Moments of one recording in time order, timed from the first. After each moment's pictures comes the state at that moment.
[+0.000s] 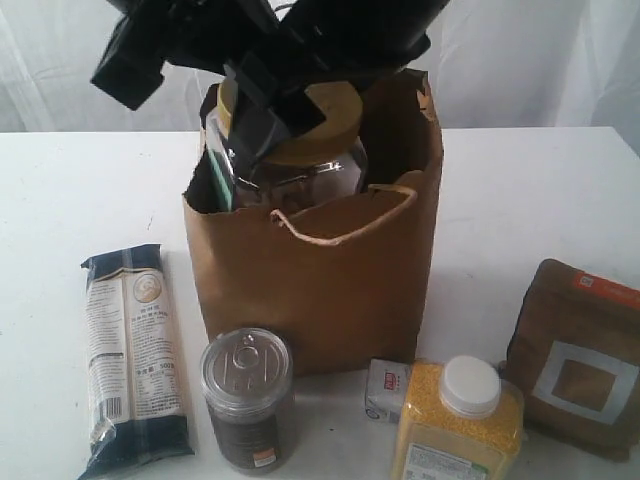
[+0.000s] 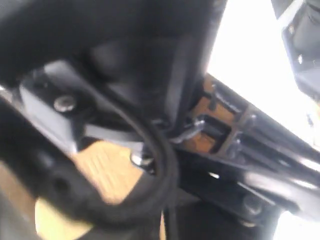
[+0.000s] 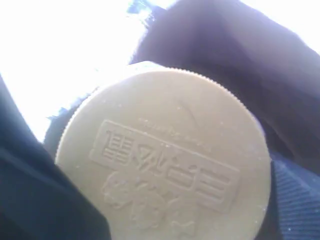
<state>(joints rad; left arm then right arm) -0.60 1.51 -1.75 -0.61 1.32 1.13 0.69 1.60 -1.77 0.21 1.24 -0.30</state>
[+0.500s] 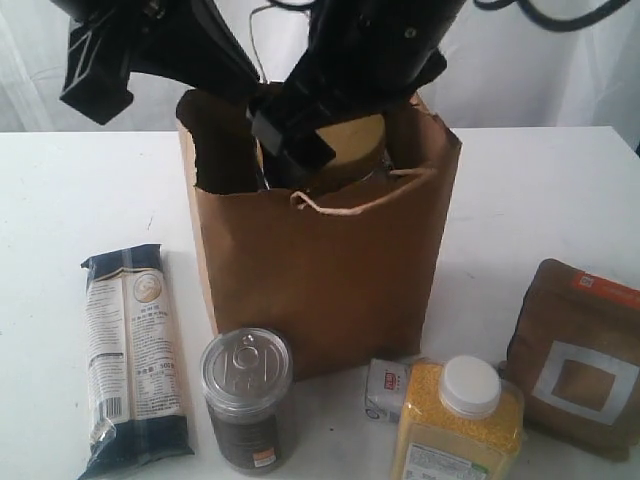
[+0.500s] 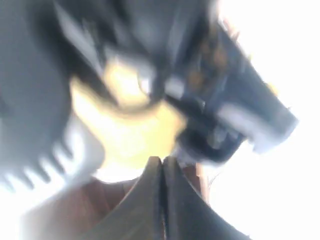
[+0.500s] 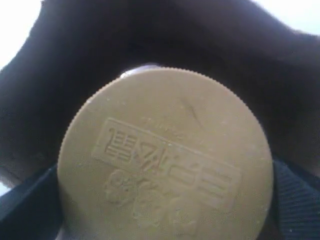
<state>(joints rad) -0.60 1.44 -1.68 -0.45 1.28 1.04 0.72 1.63 -1.73 -0.01 1.24 -0.16</state>
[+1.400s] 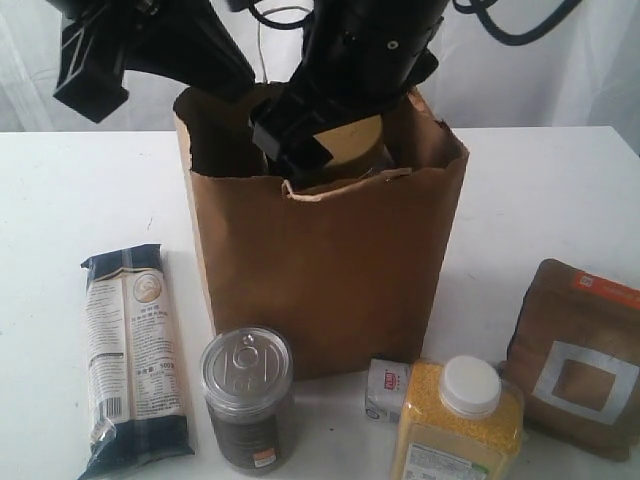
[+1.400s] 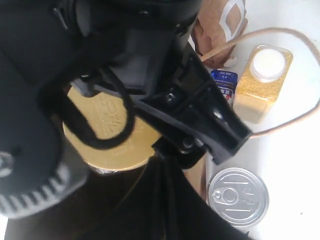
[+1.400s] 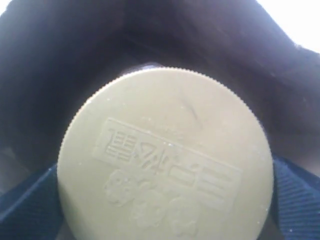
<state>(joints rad) -0.60 1.43 -1.68 -0.44 1.28 1.02 0.72 1.69 -1.76 -0.07 1.24 -0.15</state>
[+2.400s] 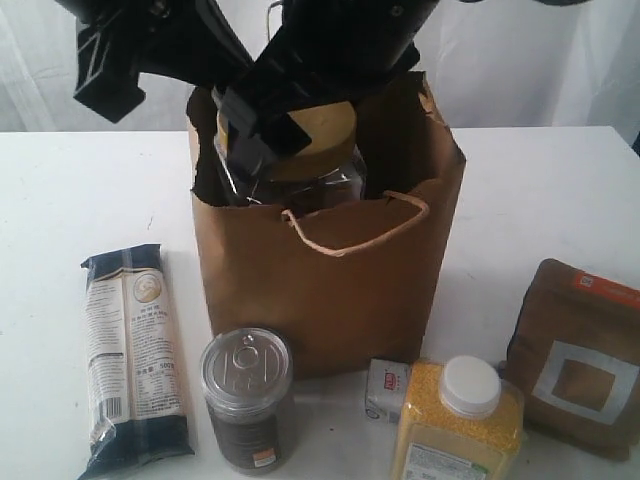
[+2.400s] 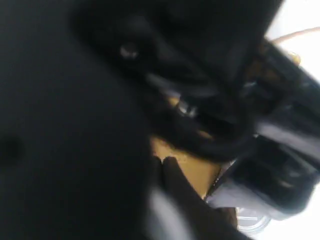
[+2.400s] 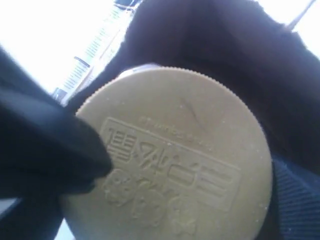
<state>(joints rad) -0.60 1.47 -1.68 -0.45 1.25 1.03 0.73 1.63 -1.77 0.11 1.24 -0.23</state>
